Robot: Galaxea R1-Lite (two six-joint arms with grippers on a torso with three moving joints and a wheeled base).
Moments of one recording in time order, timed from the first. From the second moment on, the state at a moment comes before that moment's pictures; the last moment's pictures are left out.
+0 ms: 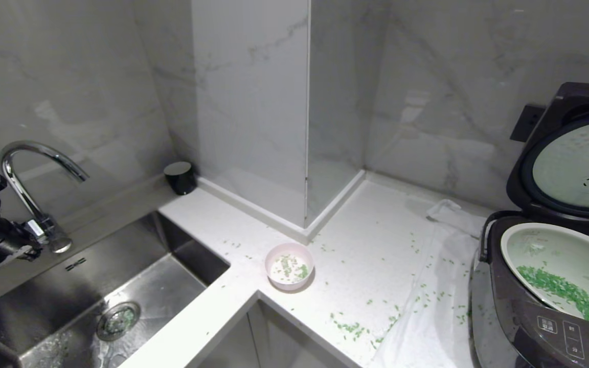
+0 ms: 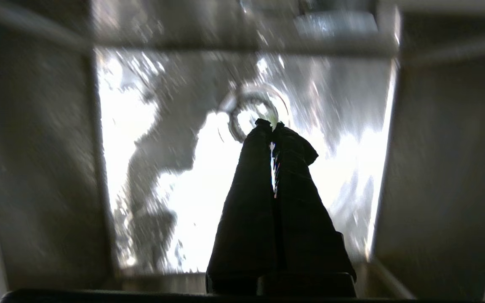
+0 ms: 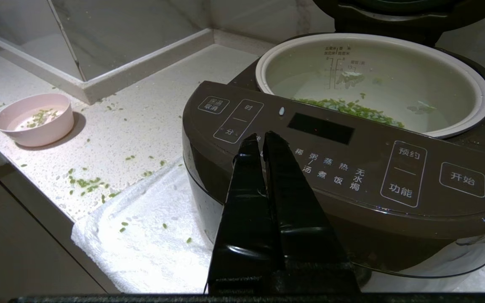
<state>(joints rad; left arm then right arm) 0.57 2.25 -1.62 0.32 -0.01 -0.36 0.00 0.00 0.00 0.00 0.00 0.00</state>
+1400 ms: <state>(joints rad) -0.01 1.17 -0.46 -0.29 -0.30 -0.13 0.00 0.00 0.00 0.00 0.00 0.00</state>
